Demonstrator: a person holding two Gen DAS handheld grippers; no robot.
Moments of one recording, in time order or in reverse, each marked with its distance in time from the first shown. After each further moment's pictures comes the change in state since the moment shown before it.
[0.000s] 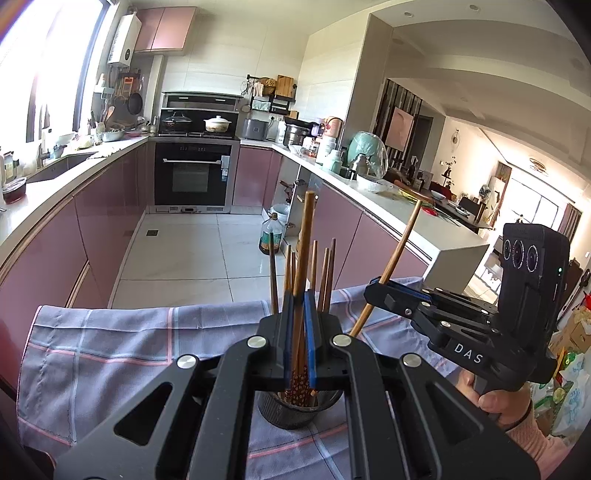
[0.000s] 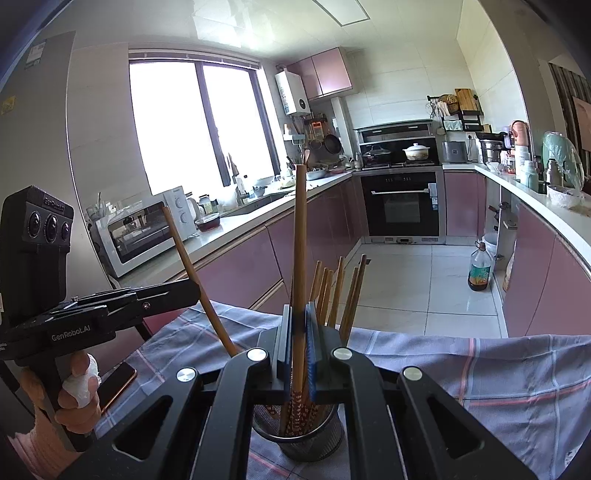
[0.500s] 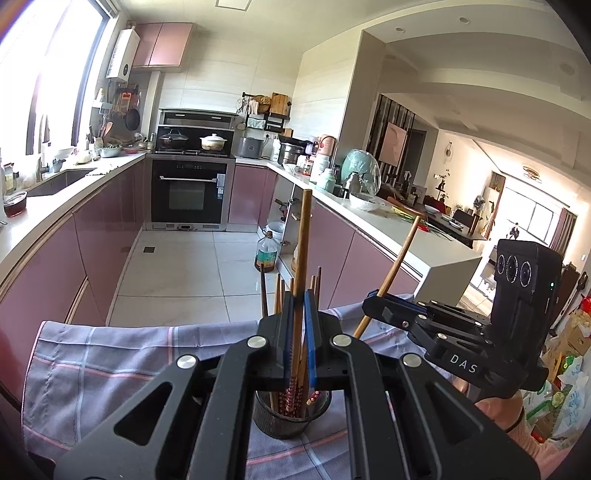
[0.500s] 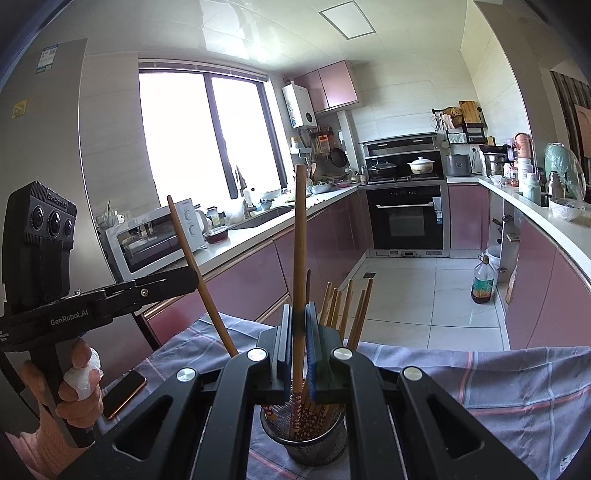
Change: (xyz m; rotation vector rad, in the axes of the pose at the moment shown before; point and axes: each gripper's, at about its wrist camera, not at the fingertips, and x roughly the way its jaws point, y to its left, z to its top) left arm -0.009 -0.003 0.008 0.014 -0.073 -0.016; right arm -0.019 0.003 0.007 -0.011 -0.054 0.023
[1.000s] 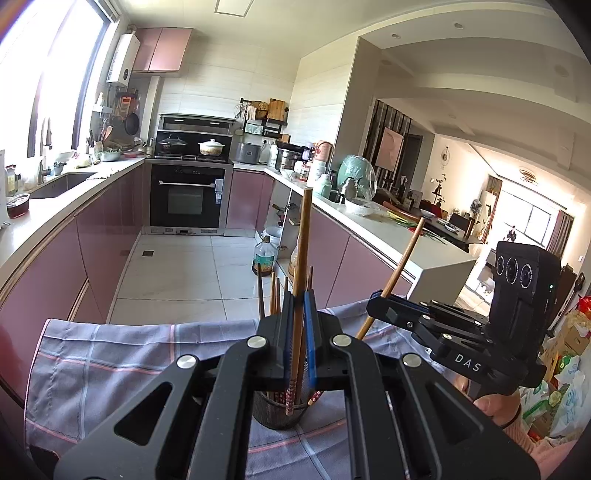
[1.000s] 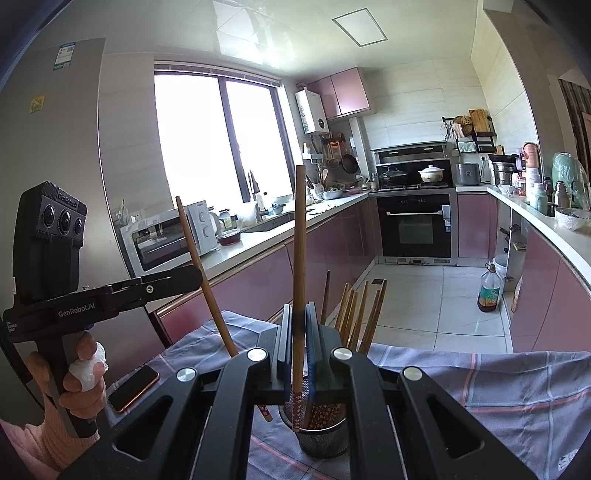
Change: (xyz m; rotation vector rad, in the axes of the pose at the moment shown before) left arm -0.013 0.007 -0.002 0.002 -0.030 -0.009; right arm -0.022 0.012 -0.001 -0.033 -0.027 0.038
